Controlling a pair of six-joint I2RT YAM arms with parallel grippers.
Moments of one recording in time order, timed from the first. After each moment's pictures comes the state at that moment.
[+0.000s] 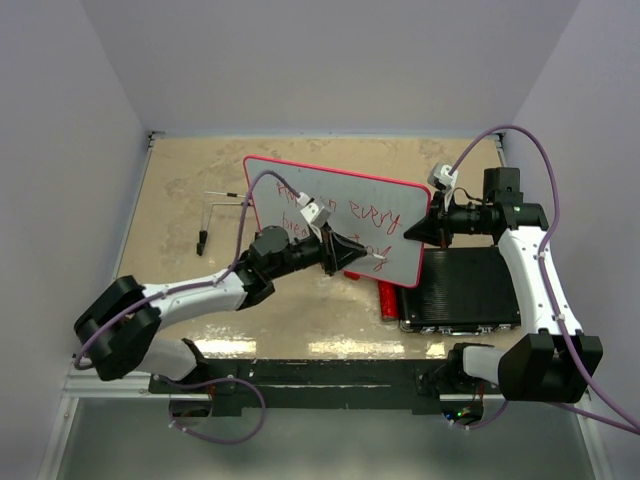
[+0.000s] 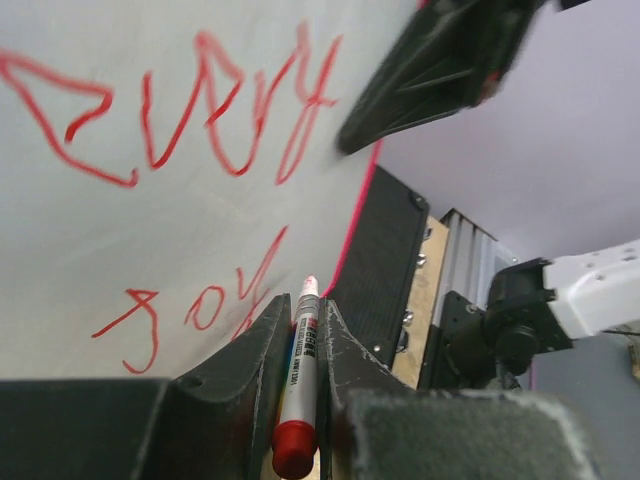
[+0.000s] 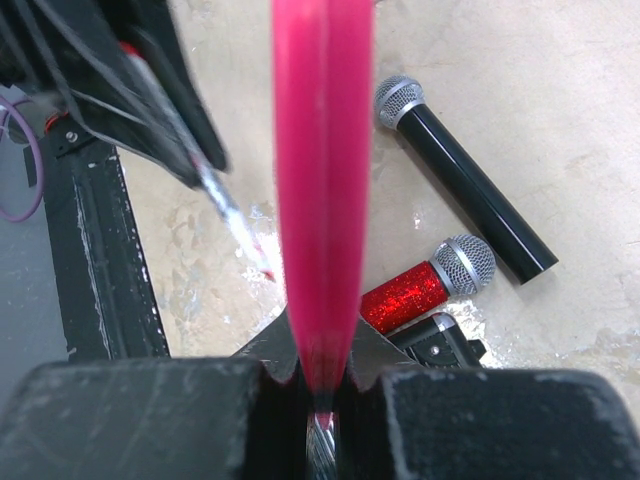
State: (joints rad) left arm -0.87 1.44 0.70 0.73 0.30 -0.47; right arm -0.05 1.23 1.16 -0.93 -1.09 -0.69
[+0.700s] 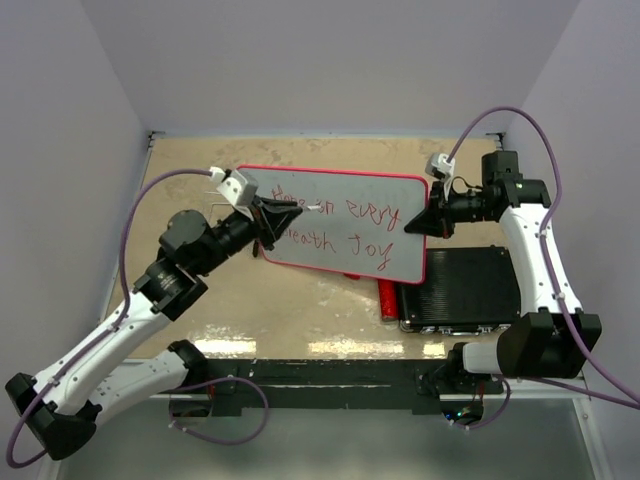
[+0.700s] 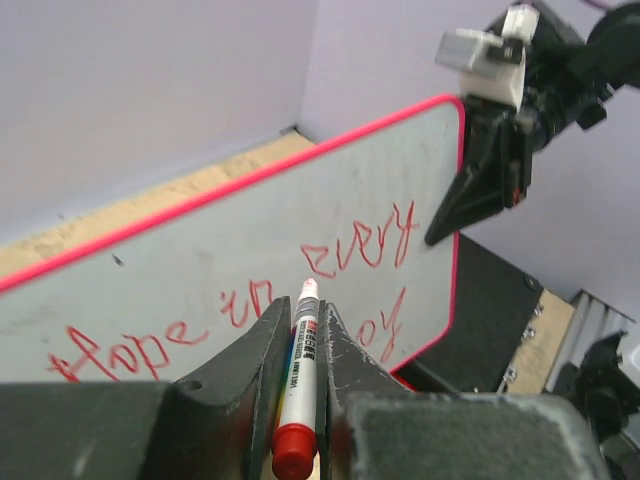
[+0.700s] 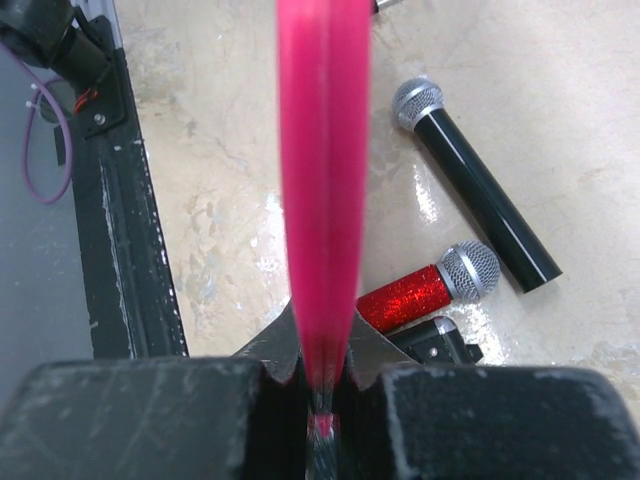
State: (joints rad) left arm -0.69 0.86 0.86 0.07 0.18 -0.21; right arm -0.05 1.35 1.34 -1.15 -1.11 -0.85
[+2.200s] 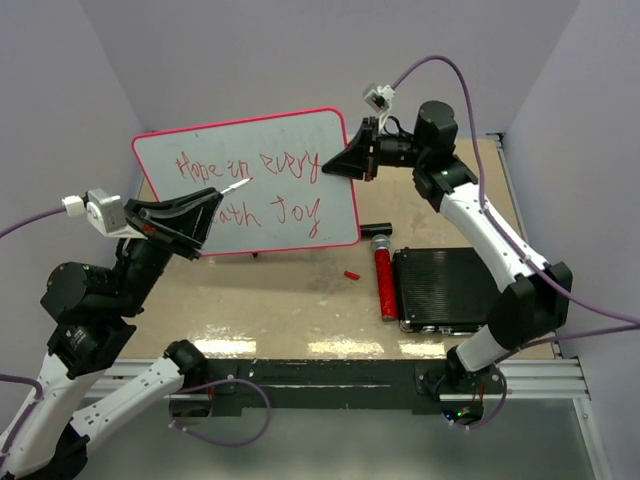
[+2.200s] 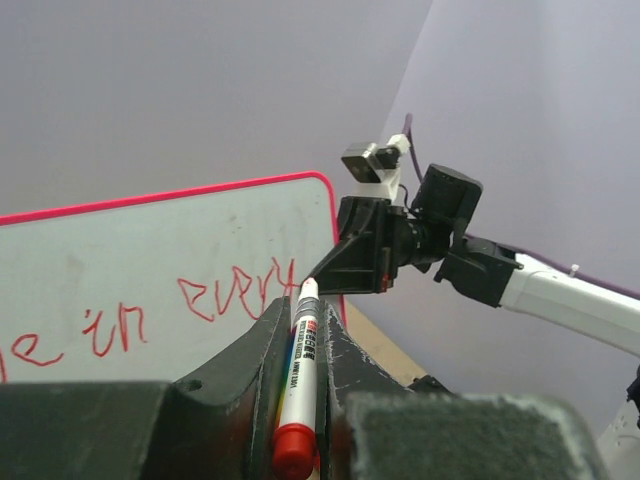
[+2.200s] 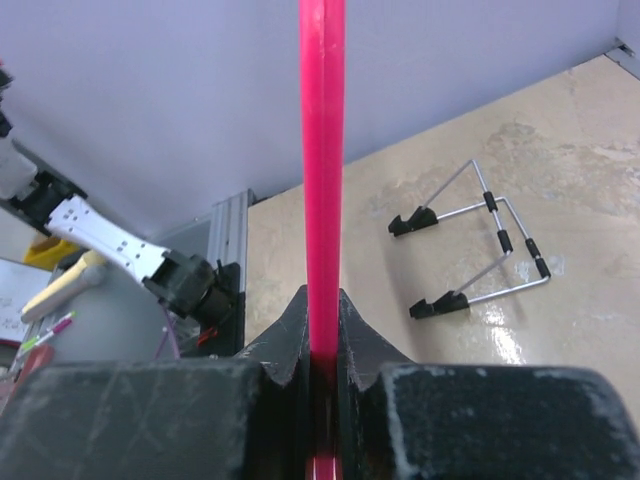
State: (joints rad) left arm -0.69 0.55 1.09 -0.15 -0.12 -0.30; right arm 0.38 1.54 1.49 0.05 -1.06 0.39
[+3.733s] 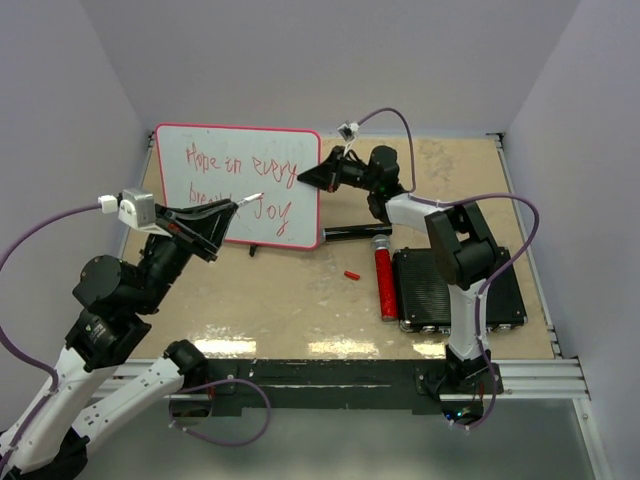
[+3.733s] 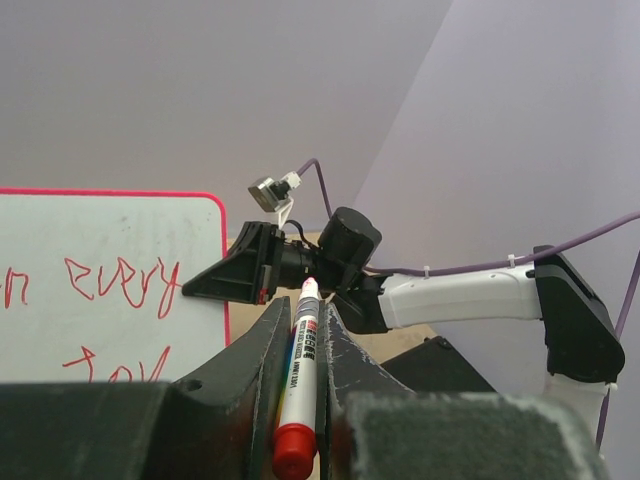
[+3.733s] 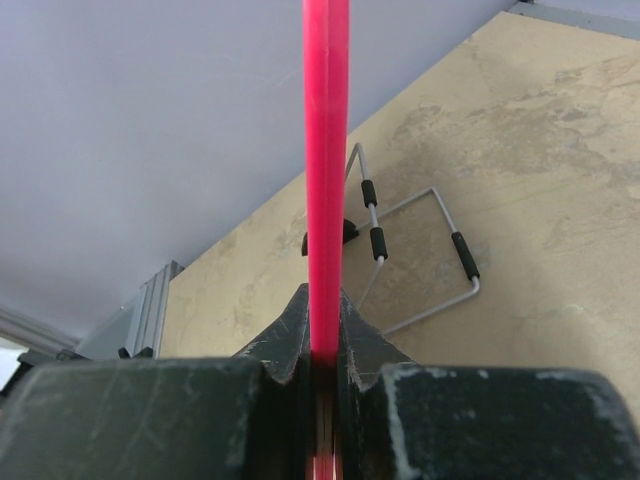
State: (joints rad) left arm -0.69 0.54 0.98 -0.18 -0.15 -0.37; right arm 0.44 2.08 1.36 0.84 -0.82 0.70
